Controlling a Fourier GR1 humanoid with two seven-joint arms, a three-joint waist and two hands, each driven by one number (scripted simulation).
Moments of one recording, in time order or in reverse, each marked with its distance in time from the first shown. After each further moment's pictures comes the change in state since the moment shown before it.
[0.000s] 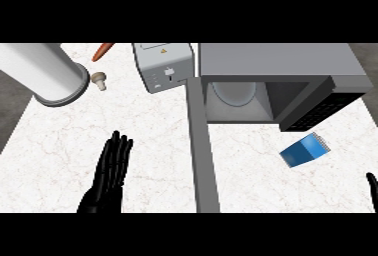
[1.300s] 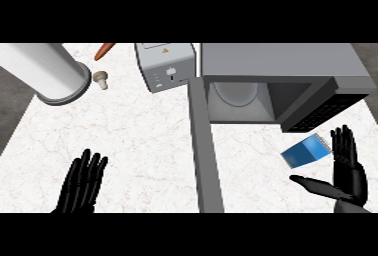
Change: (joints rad) left arm 0.143 0.154 0.093 -0.047 0.221 -0.119 -0.097; right arm -0.551 -0.126 -0.084 0.880 0.200 -0.279 -0.341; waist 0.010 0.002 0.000
